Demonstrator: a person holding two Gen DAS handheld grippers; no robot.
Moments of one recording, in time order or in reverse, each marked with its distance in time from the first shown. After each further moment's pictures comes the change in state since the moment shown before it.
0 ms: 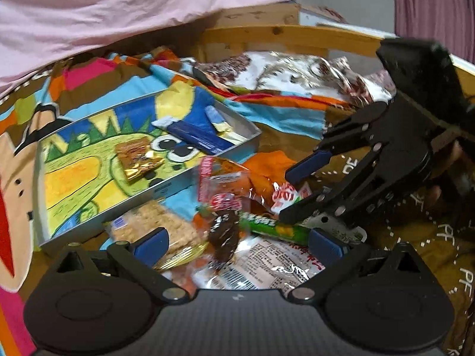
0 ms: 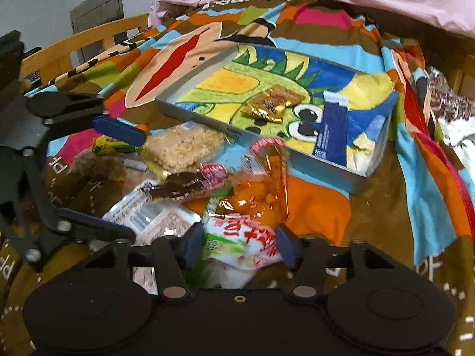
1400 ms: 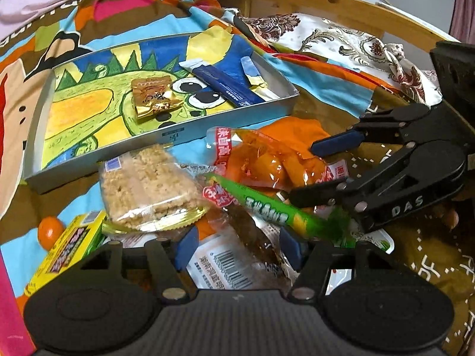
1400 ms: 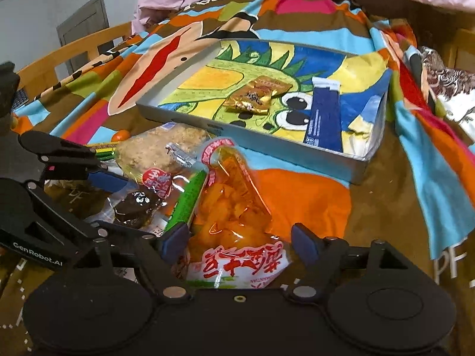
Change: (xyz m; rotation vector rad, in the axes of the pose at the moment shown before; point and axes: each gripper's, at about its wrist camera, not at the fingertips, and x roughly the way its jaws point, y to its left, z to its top) left arm 0.038 0.006 -0.004 -0.234 0.158 0.076; right arm 0.032 -0.016 -0.005 0.081 -0.026 0.001
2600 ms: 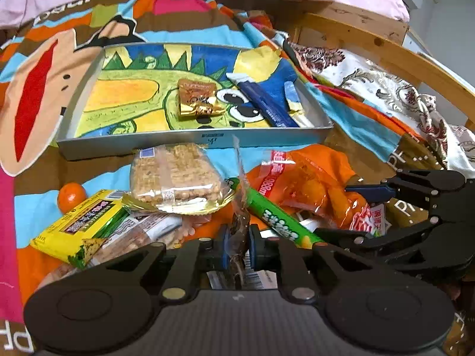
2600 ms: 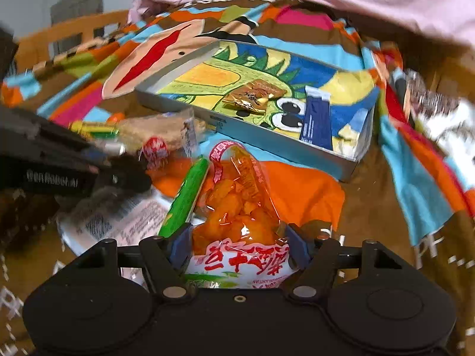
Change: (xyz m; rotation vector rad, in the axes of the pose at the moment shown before) left arm -0.018 0.008 -0.012 -0.234 -0.095 0.060; right arm -0.017 0.042 -0.018 -0.126 -0.023 -0.171
